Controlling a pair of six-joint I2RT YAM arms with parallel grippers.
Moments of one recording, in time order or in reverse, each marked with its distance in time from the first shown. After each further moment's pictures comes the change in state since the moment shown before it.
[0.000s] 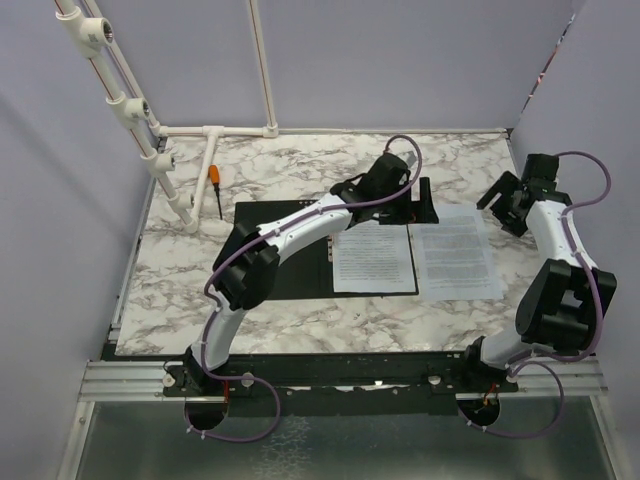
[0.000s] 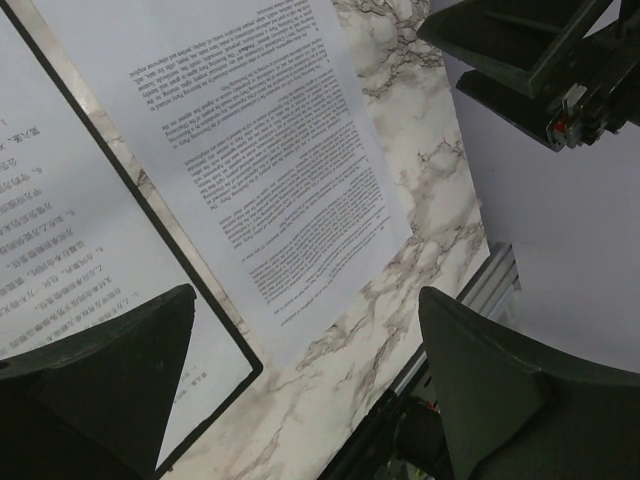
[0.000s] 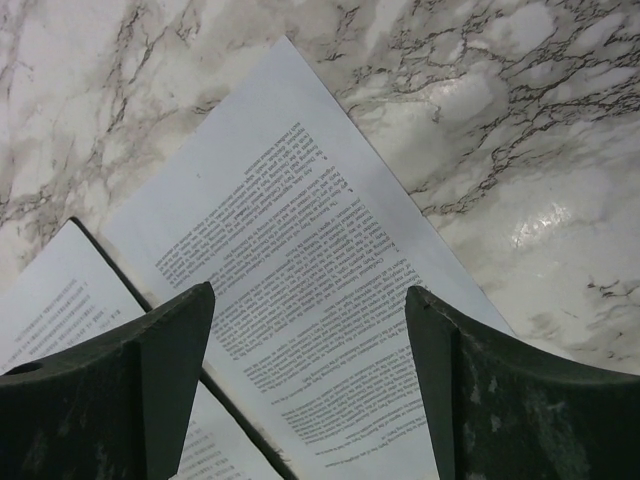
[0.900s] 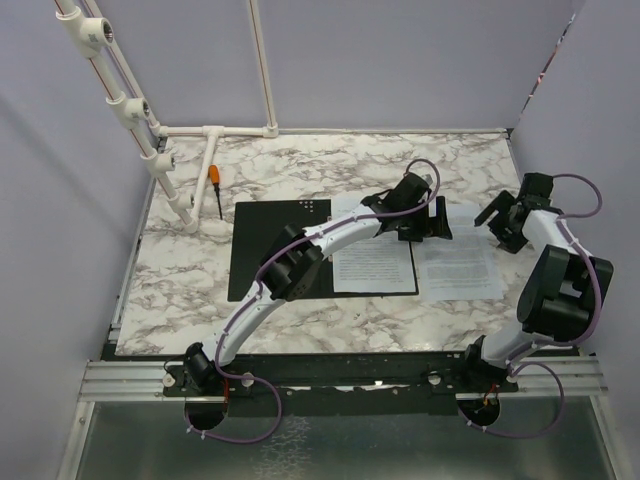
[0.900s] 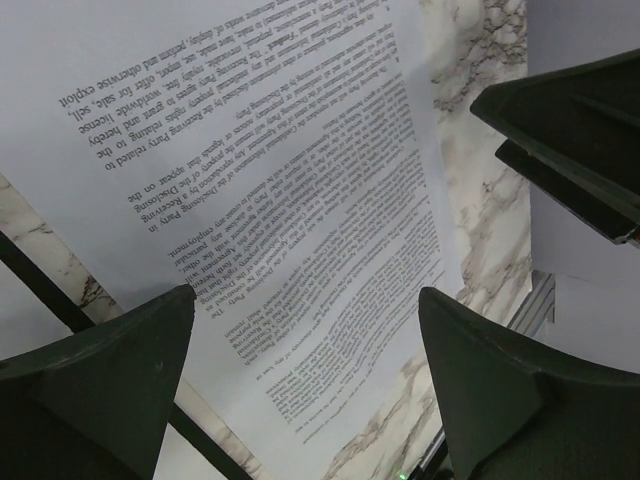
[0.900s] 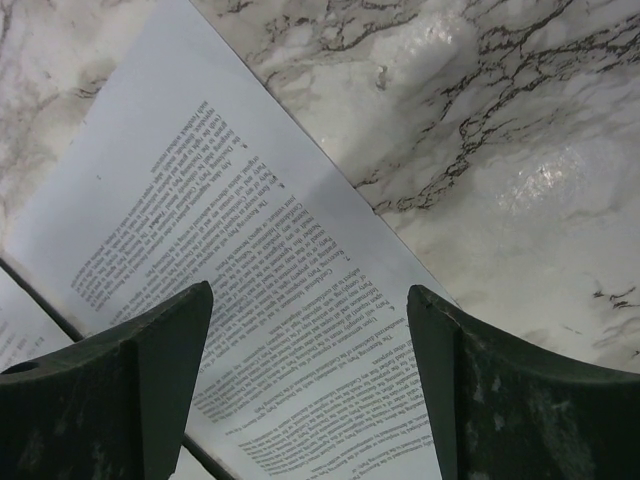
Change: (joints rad) left arm -0.034 0.459 0.397 -0.012 0.052 -0.078; right arm -0.055 0.079 -0.135 0.124 -0.034 0.000
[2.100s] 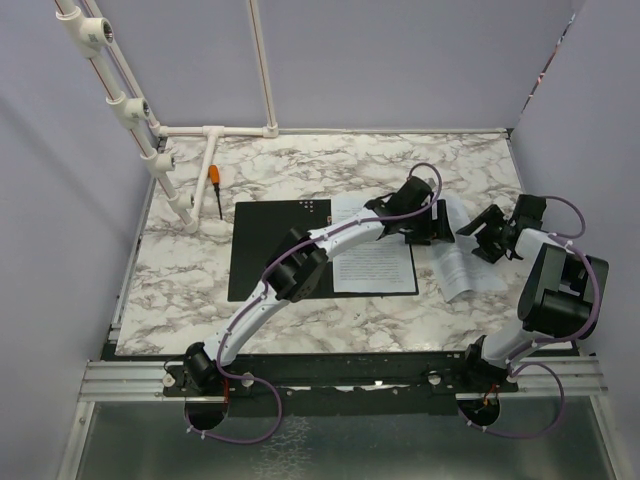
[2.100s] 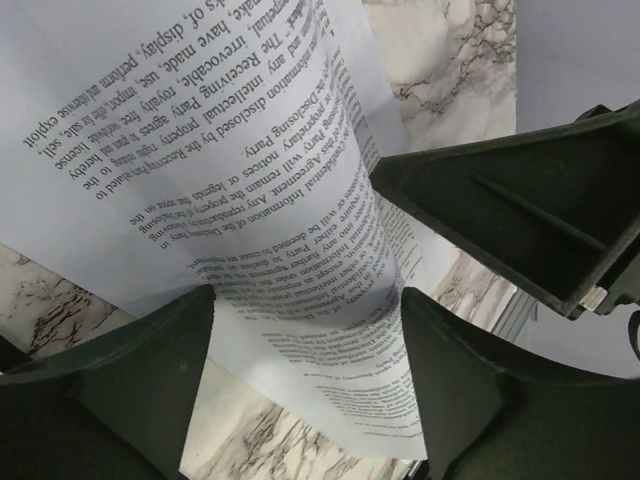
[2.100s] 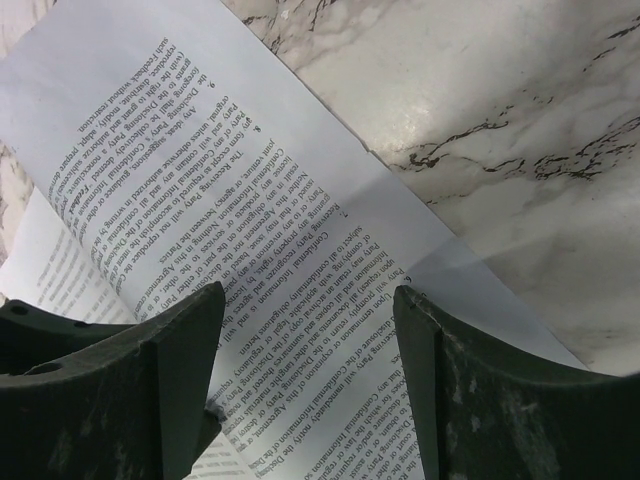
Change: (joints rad) left arm -0.008 0.081 0.069 0.017 0.032 -0.033; right arm -0.017 0.019 -0.221 0.264 -0.303 0.092
